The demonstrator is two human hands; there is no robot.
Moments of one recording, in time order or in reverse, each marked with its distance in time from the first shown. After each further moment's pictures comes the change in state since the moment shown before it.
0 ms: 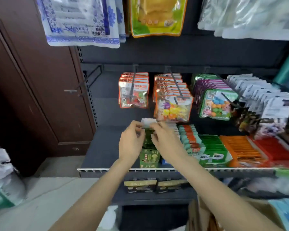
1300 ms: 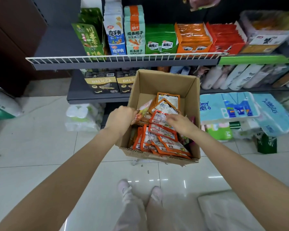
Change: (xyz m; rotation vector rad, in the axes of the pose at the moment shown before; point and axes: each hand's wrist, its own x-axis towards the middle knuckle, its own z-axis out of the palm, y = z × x) left_hand -0.324 0.039 0.143 0.817 -0.627 0.148; right_hand -0.374 0.219 0.000 0.326 -0.626 0.561
